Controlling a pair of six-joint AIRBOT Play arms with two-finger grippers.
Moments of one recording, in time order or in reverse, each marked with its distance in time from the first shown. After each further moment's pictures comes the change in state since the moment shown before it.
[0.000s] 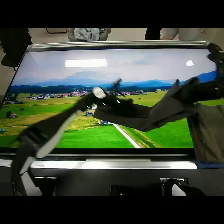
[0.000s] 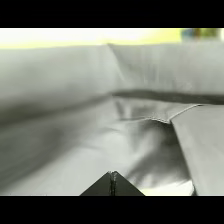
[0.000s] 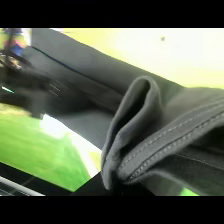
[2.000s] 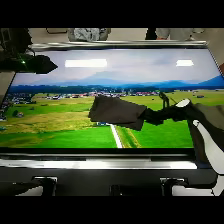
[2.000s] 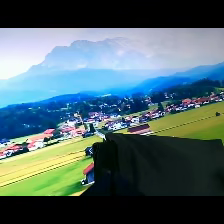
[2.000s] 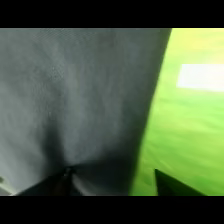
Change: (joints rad) left arm 0.486 0.609 -0.031 0.453 -0.274 0.041; right arm 0.121 -0.423 -0.460 0.277 -0.446 -0.083
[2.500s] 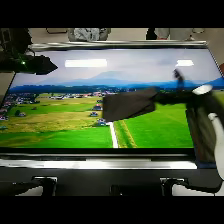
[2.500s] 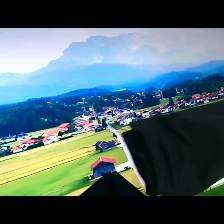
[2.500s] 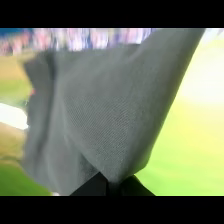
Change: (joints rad) left arm 0.000 0.000 0.000 0.001 -0.010 0.003; right arm -0.165 0.097 0.289 0.009 0.091 -0.164
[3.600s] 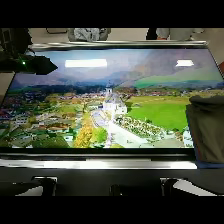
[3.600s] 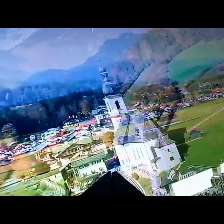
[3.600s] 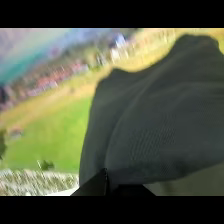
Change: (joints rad) left arm 0.000 0.000 -0.002 0.000 0.000 0.023; right arm -0.736 0.093 0.618 -0.322 0.625 0.217
